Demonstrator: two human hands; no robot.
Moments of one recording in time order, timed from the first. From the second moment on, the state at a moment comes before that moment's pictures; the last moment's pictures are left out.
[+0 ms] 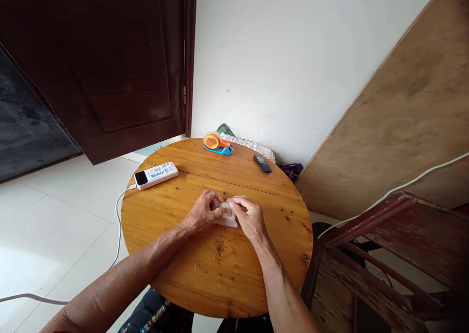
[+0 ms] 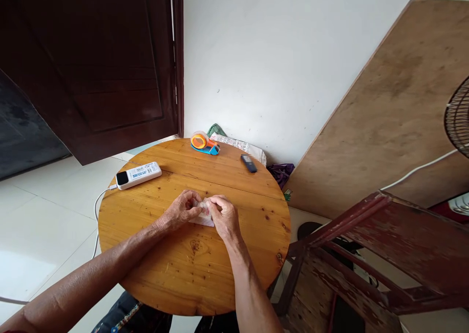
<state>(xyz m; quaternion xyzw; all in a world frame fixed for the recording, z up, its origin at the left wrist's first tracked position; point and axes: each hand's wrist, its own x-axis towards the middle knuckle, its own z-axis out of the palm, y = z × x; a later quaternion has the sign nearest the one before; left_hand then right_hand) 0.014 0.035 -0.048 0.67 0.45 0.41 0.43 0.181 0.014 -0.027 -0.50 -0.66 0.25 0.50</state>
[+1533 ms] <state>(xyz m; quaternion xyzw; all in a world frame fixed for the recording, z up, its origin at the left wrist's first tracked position) 0.001 0.032 -0.025 0.72 0.39 0.38 0.43 0.239 0.033 0.011 -0.52 -0.64 0.18 0.53</state>
